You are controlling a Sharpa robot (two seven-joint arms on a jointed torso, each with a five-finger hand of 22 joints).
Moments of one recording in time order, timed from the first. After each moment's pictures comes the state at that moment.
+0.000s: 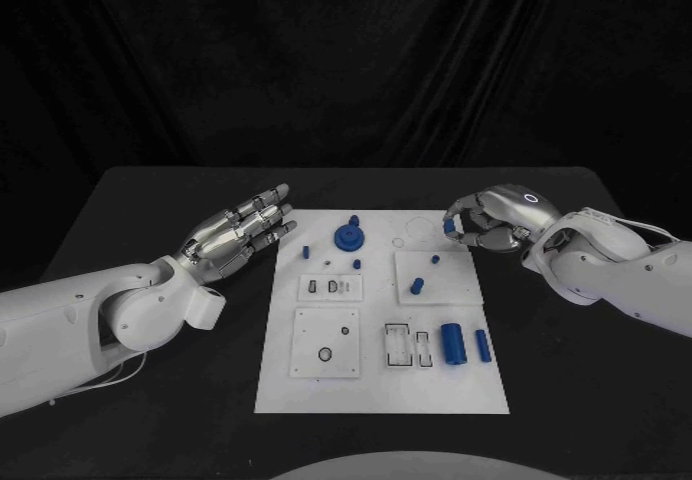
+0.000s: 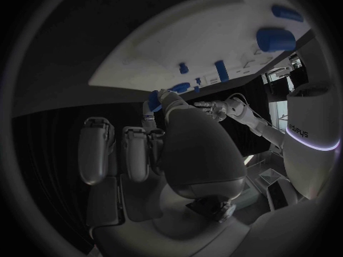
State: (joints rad) left arm 1.23 -0.98 -0.21 1.53 -0.02 0.19 0.54; left_hand 1.39 0.28 -0.07 0.15 0.62 0.17 0.01 0.05 0.03 0.00 -0.02 0.01 0.00 0.00 0.06 0.00 0.00 0.17 0.00 0.15 0.00 0.00; right arm 1.29 -0.98 -0.21 1.47 -1.49 -0.58 0.16; right_hand 1.40 -0.04 0.16 0.19 0.40 0.88 0.06 0.38 0.28 1.47 -0.04 1.57 1.31 1.47 -0.10 1.54 1.31 0.05 1.46 0.01 1.41 1.31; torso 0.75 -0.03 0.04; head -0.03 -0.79
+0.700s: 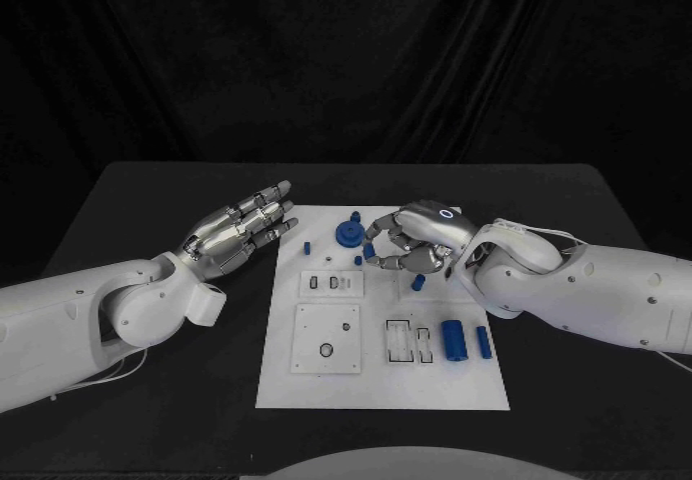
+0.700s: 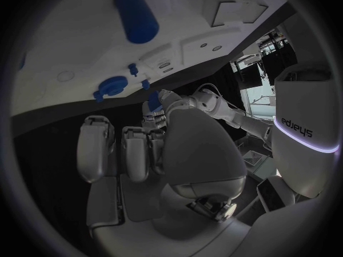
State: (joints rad) left arm 1.23 -0.98 -0.21 1.54 -0.02 0.19 0.54; left_hand 1.39 0.28 -0.07 0.14 0.62 0.18 0.02 0.05 0.03 0.00 -0.02 0.01 0.00 0.00 0.06 0.00 0.00 0.17 0.00 0.15 0.00 0.00; right arm 1.25 -0.77 -0.21 1.55 -1.48 -0.53 0.15; right_hand 1.39 -0.04 0.16 0.19 0.41 0.87 0.07 0.41 0.28 1.47 -0.03 1.57 1.31 1.47 -0.10 1.53 1.31 0.05 1.47 0.02 1.38 1.31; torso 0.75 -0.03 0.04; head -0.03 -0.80
